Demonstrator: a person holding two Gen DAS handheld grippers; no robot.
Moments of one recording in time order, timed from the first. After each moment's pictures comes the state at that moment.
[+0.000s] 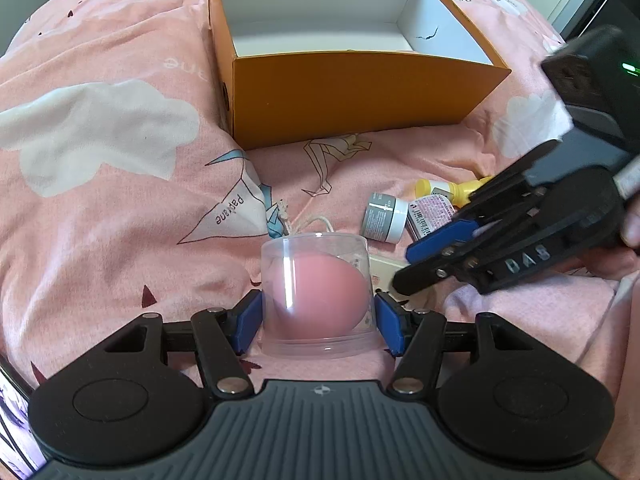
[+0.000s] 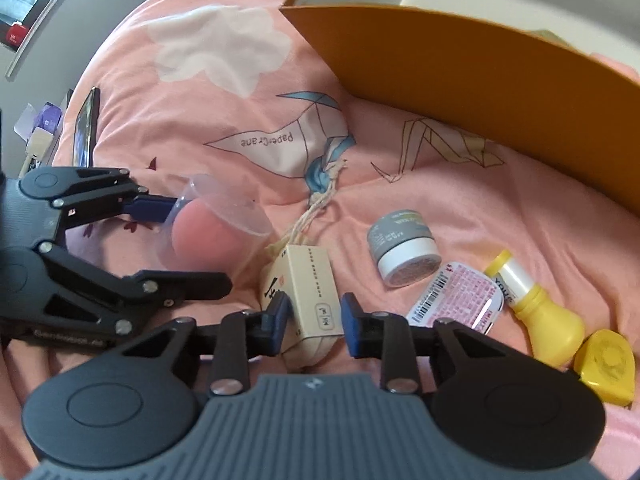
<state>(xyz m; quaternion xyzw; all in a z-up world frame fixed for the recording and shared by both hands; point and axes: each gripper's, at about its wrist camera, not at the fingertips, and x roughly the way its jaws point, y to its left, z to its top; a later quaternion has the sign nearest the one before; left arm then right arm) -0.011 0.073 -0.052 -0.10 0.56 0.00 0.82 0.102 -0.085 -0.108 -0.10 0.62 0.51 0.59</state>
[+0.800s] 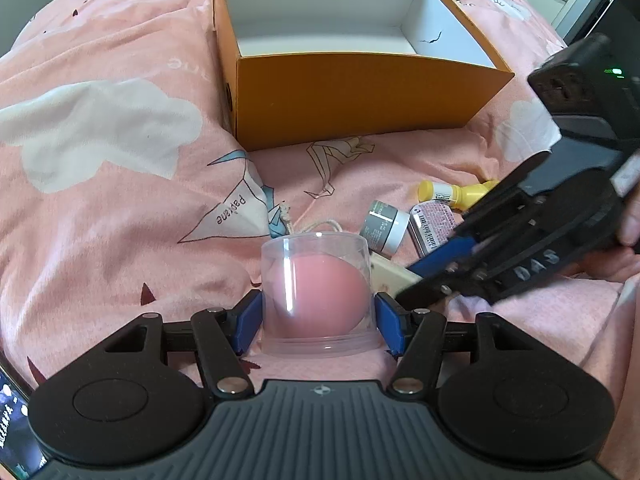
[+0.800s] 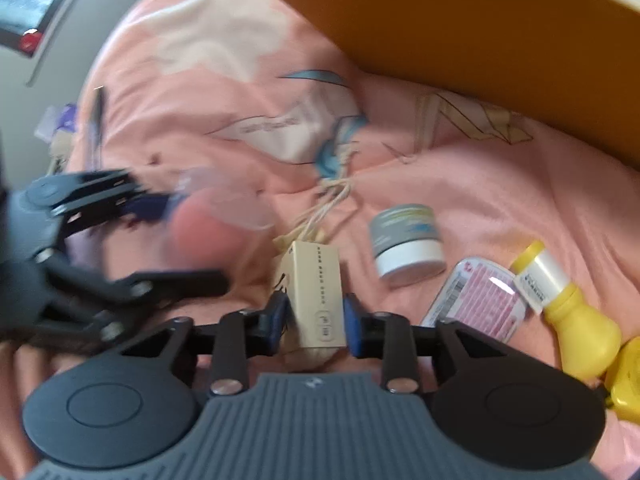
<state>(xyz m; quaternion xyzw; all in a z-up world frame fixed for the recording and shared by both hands) -0.011 0.074 -0.054 -0.10 0.56 0.00 0.82 0.104 -0.084 -0.114 -0.07 0.64 0.54 0.54</state>
